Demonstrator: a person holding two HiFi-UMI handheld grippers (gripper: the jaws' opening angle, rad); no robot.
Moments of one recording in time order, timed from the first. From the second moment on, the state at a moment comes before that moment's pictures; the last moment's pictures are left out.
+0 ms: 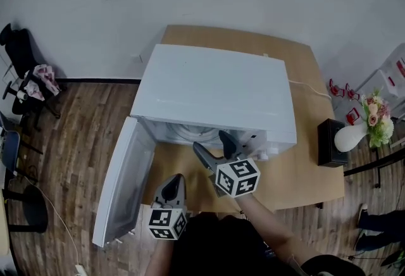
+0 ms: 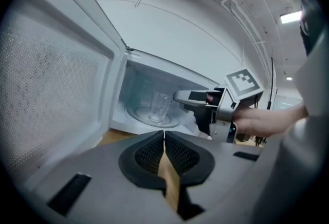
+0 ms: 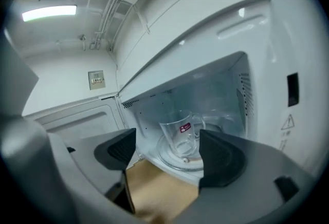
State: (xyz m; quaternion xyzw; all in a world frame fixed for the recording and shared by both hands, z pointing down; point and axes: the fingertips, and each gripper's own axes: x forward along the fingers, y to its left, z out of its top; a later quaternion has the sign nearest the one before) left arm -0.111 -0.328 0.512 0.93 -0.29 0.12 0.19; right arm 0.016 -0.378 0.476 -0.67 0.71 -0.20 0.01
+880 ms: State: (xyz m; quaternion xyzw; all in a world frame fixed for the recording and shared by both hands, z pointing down) left arm -0.073 -0.304 0.493 0.95 -0.24 0.12 0.16; right arm 0.045 -0.249 0.457 -0.72 0.66 -0.20 0.06
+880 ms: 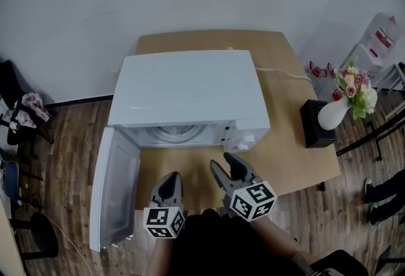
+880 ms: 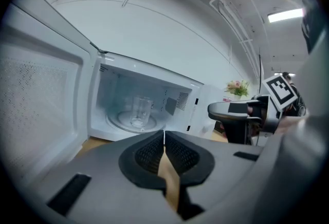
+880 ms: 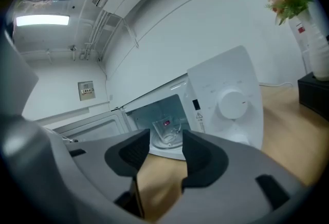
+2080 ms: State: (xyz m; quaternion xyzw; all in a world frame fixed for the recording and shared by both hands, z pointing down) left arm -0.036 -0.233 0.477 0.96 -0.19 0.11 0.16; right arm 0.110 -0.135 0.459 -0.77 0.62 -0.16 -0.03
